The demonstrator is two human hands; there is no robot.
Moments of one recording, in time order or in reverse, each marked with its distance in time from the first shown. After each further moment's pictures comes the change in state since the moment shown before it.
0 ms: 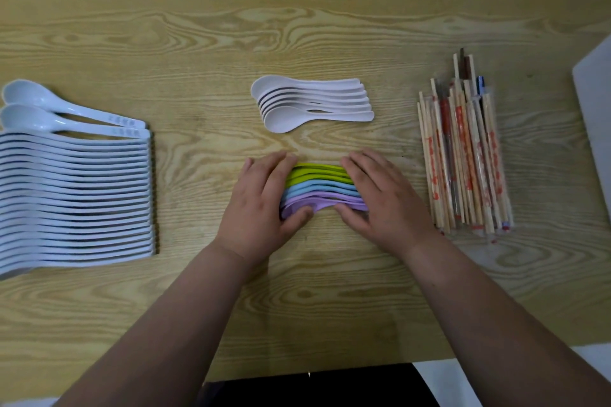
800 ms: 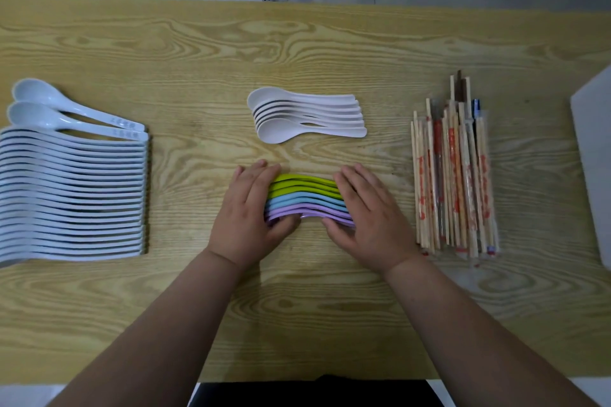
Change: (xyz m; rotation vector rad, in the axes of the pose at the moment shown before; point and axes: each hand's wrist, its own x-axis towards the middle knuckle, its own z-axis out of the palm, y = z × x) left_hand 0.000 0.003 0.010 0.006 0.076 -0.097; right_hand -0.004 0.003 0.006 0.047 0.056 -0.019
